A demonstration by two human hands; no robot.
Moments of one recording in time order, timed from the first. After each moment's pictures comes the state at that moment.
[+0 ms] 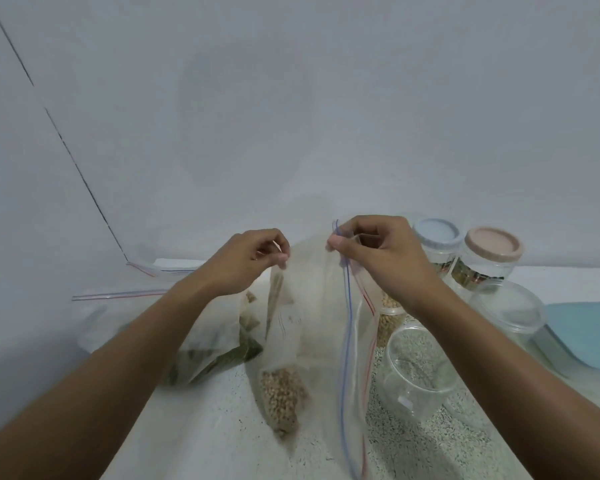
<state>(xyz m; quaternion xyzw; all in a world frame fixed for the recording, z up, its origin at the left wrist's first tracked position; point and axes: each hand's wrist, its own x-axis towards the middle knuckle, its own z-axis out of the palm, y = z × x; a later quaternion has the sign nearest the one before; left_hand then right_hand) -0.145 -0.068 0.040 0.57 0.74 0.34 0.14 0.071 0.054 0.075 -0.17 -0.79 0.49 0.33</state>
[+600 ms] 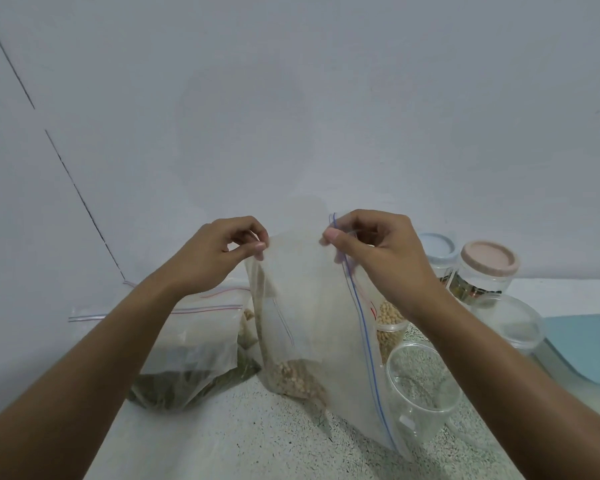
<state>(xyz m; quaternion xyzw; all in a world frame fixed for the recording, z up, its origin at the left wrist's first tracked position) -0.159 -0.086 0.082 0.59 0.71 0.37 0.08 0.067 0.055 0.093 -0.14 -0.77 0.50 0.38</state>
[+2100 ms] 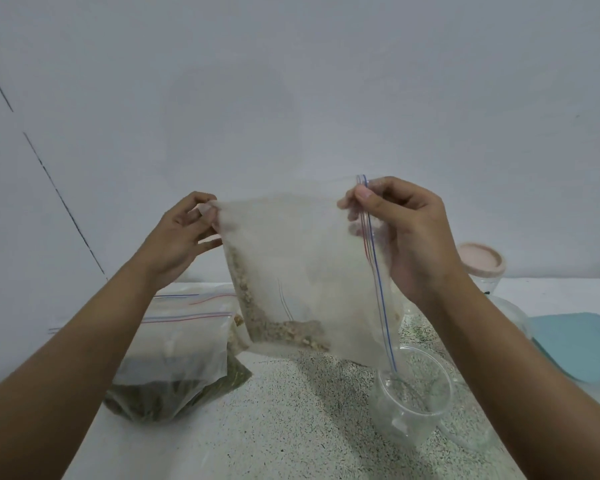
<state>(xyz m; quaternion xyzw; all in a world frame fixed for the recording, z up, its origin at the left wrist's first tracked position) -0.202 -0.076 0.078 0.41 0.58 0.65 0.26 0.077 0.066 0.122 -0.09 -0.60 0.66 0.44</state>
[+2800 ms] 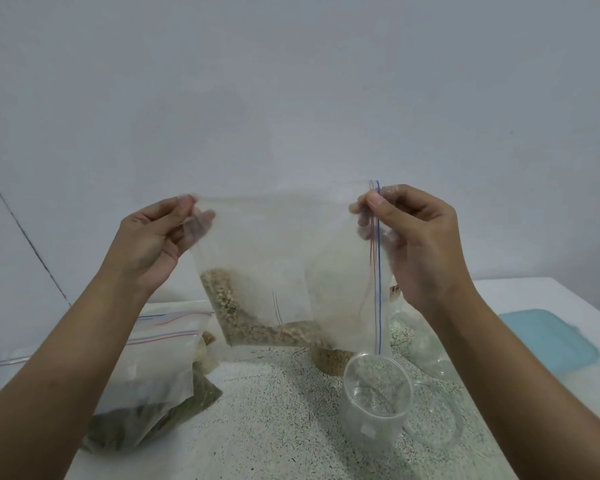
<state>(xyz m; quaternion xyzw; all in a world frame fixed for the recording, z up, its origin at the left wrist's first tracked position) -0.156 -0.055 0.109 0.29 0.45 0.80 0.26 0.129 0.079 0.132 -0.07 -0.57 0.64 0.51</state>
